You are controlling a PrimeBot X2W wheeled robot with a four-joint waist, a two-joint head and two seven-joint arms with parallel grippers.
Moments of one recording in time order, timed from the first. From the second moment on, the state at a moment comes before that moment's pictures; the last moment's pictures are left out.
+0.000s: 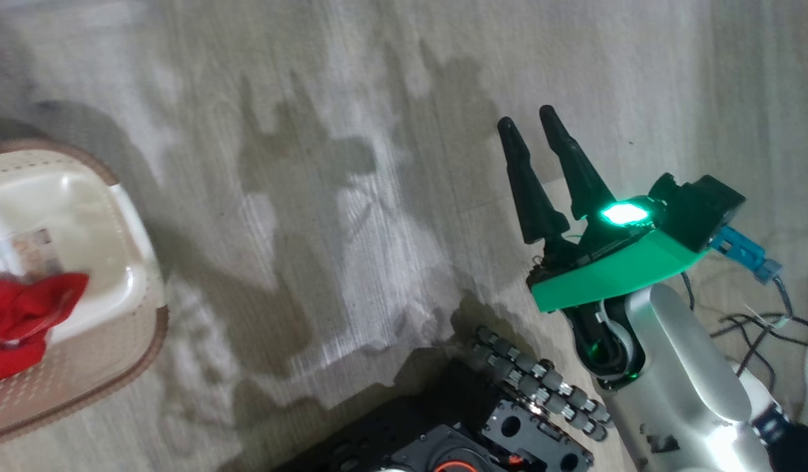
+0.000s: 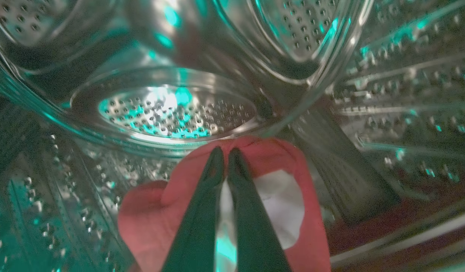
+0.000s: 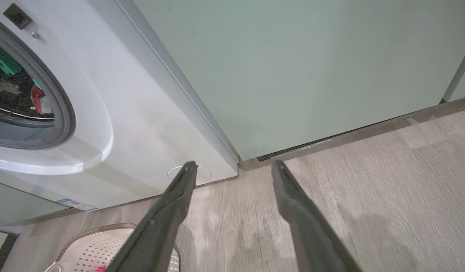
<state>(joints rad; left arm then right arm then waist) -1.73 0.53 -0.30 1.00 -0.14 -0.04 0.00 -0.39 -0.05 0.34 0.13 0.66 0.13 -0.25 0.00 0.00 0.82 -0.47</state>
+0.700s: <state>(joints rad) -1.85 0.54 -0.36 1.23 -0.10 -0.04 -0.13 -0.40 -0.05 0.37 0.12 0.70 0.13 -0.25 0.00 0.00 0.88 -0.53</state>
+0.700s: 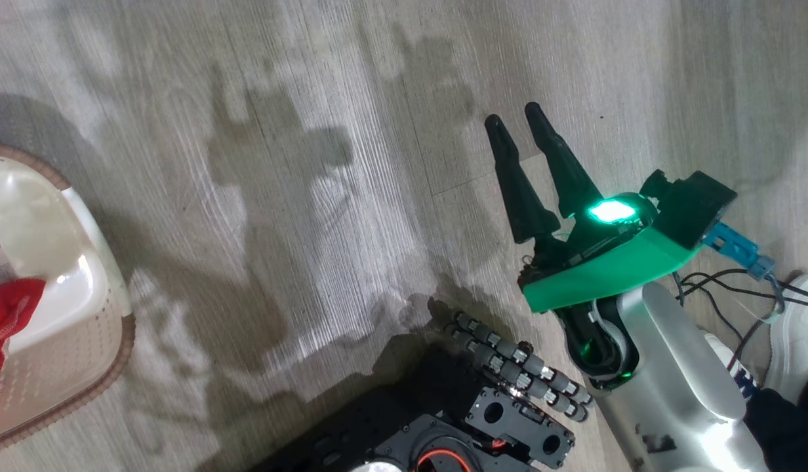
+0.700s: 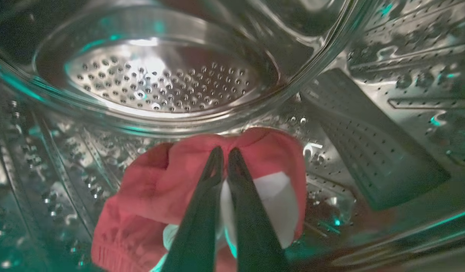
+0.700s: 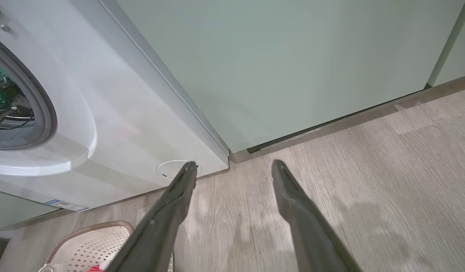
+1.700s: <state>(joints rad) -1.56 0.39 -0.35 1.30 -0.25 -0.09 -0.25 -0.41 -0.05 0.25 0.15 0.55 0.13 -0.25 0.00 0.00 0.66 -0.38</state>
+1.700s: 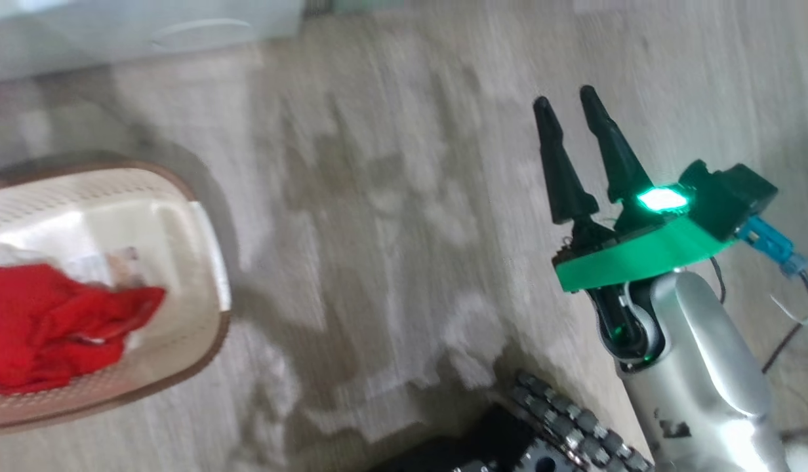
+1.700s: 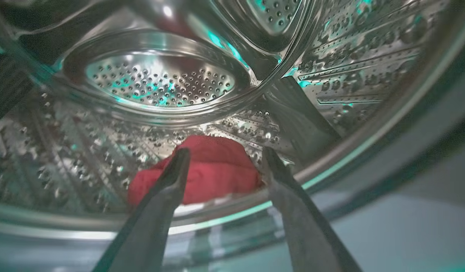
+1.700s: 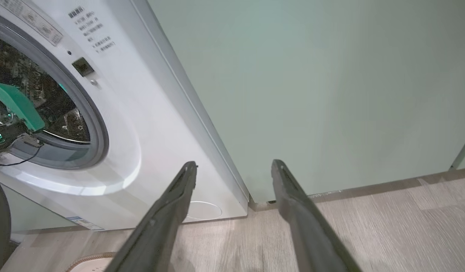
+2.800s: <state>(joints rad) -0.26 0.16 -0.21 0.32 -0.22 0.02 -0.25 -0.09 -0.10 0.09 0.16 0.46 0.13 -0.25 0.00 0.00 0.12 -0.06</state>
